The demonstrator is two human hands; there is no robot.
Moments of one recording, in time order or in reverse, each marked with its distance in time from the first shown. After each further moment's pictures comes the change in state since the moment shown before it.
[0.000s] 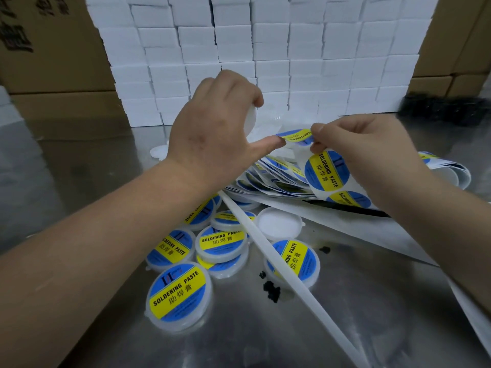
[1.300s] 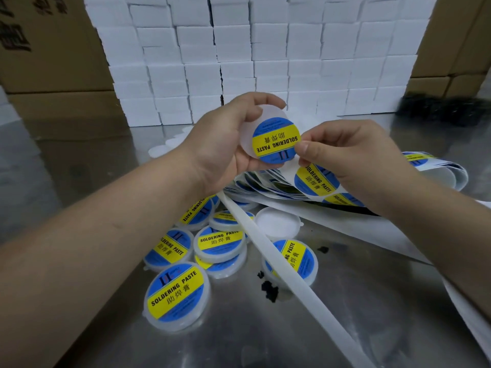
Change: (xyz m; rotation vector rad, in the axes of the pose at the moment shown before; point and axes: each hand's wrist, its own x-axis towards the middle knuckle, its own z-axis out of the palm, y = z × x) left_hand 0.007 0.008 0.006 -1.509 -0.406 -0.702; right_hand -0.008 -0.008 0.002 0.147 -0.270 -0.082
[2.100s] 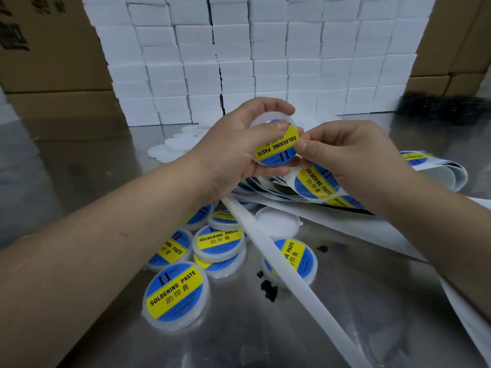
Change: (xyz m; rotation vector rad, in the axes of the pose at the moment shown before) left_hand -0.002 -0.009 0.000 0.132 -0.108 0.070; right_hand 0.000 0.002 0.002 0.079 -0.022 -0.015
